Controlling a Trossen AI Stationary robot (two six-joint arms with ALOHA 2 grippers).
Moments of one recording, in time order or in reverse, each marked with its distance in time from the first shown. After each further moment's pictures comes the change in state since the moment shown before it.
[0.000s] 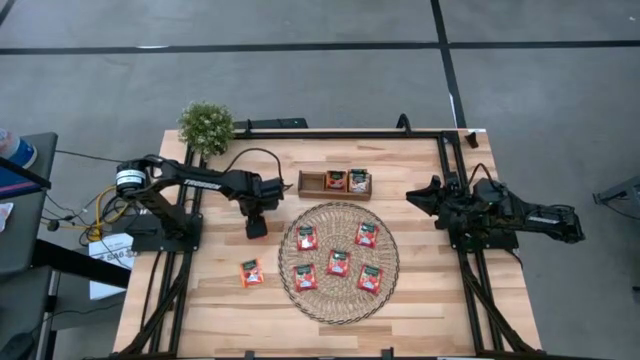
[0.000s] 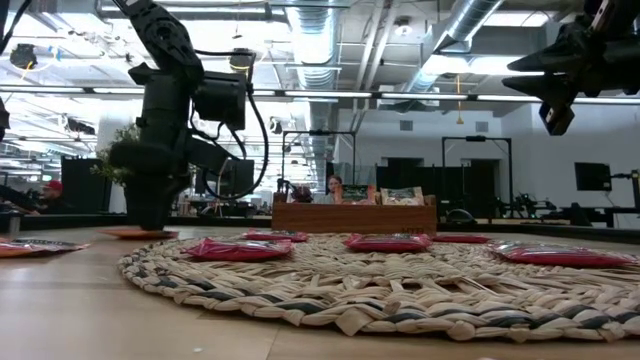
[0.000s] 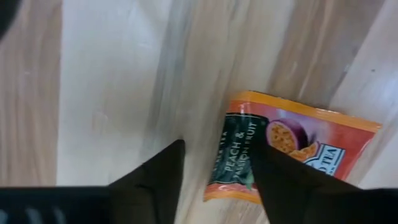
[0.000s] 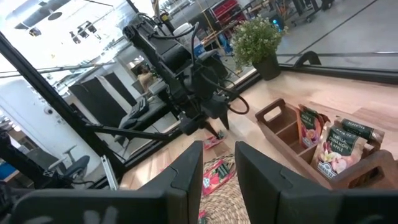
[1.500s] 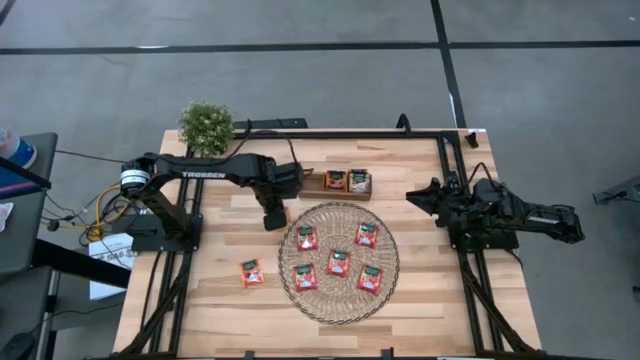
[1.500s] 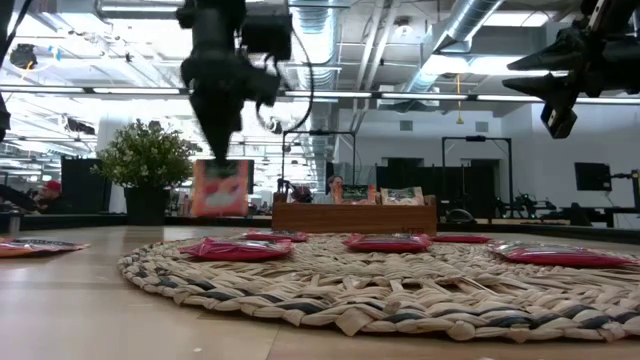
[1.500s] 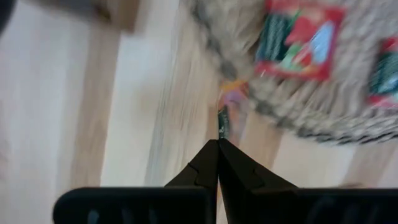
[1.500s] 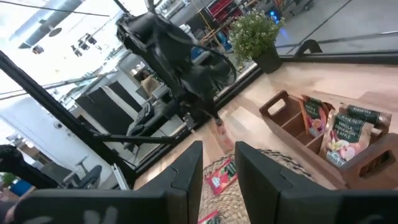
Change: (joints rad) left arm -0.030 0.001 0.435 -0.271 0.019 0.003; right arm 0.000 0.000 0.000 -0.003 0.002 0.103
